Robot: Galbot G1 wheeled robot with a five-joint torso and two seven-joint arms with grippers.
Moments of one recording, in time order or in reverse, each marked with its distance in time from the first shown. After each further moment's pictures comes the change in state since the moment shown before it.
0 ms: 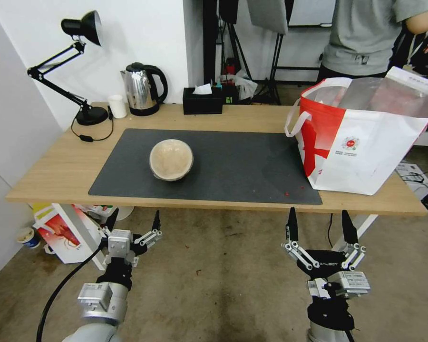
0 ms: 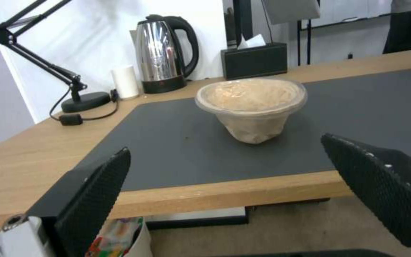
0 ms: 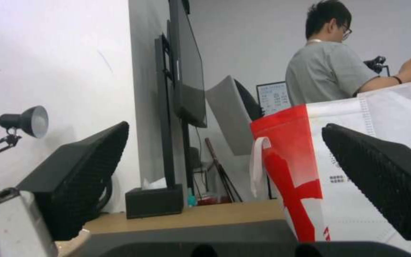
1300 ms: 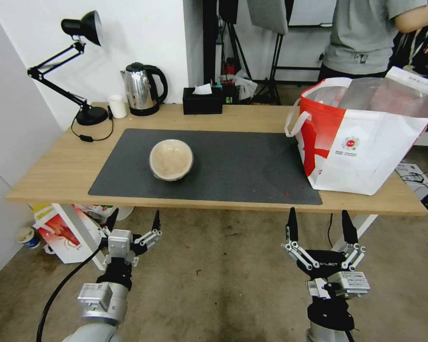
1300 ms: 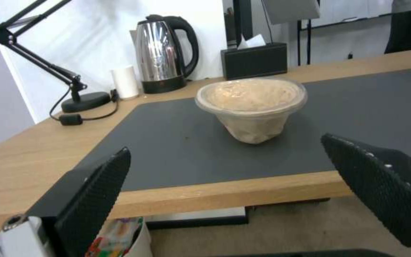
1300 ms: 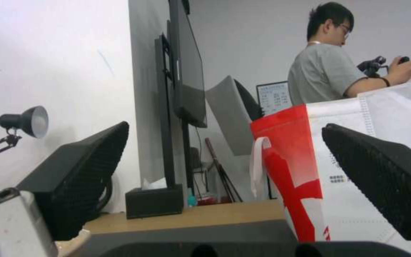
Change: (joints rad) left arm 0.000 0.000 0.000 0.000 0.000 0.000 0.000; right arm 0.000 0.000 0.000 -0.001 0.000 0.001 0.000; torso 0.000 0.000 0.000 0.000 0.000
